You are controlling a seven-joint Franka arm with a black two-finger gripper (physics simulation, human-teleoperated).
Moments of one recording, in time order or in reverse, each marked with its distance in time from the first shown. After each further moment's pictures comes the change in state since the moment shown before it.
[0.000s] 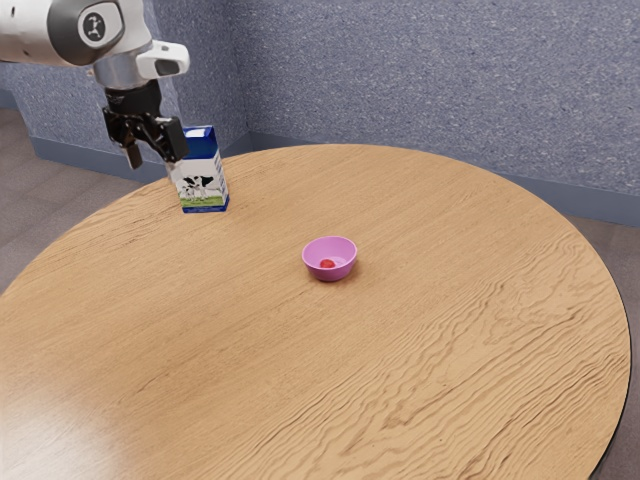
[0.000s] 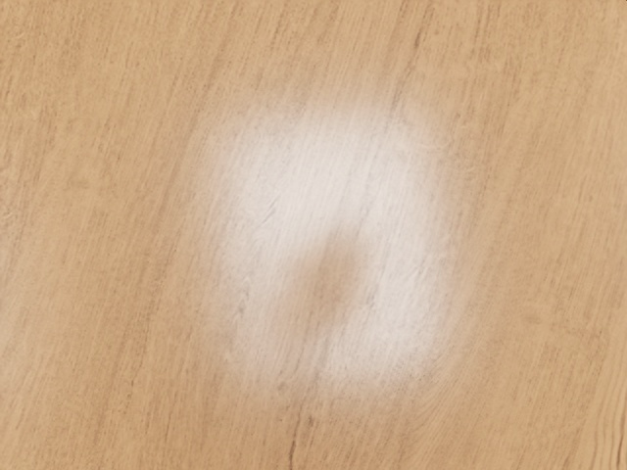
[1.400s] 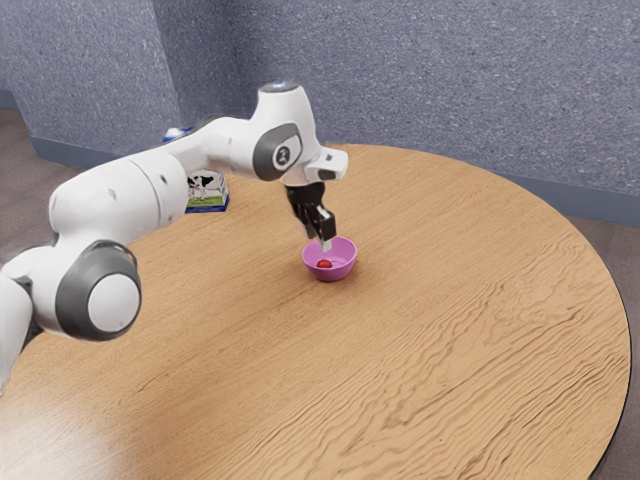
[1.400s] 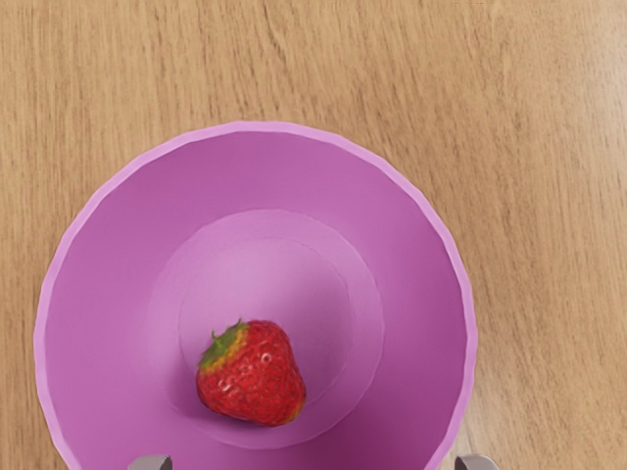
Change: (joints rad) arm -0.158 1.013 -0.123 0.844 0.115 0.230 0.205
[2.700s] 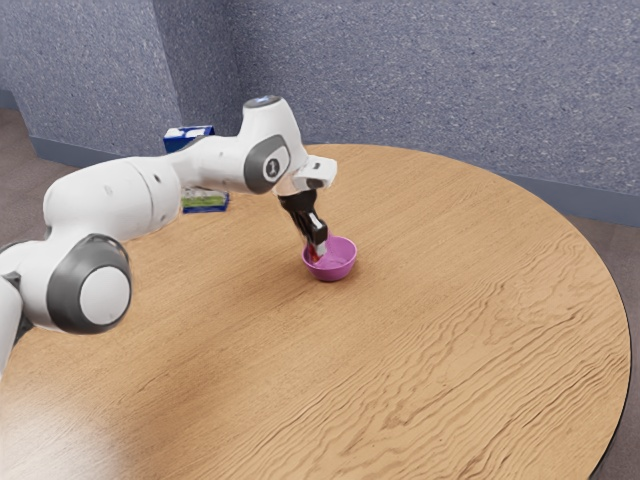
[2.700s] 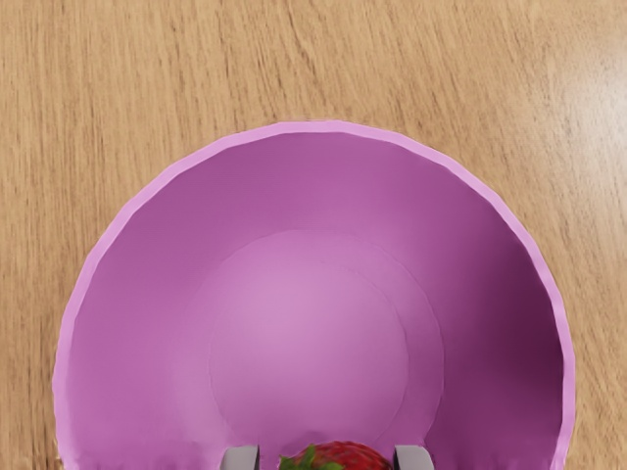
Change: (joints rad) arm 0.039 -0.051 0.020 -0.136 -0.078 0.134 0.098
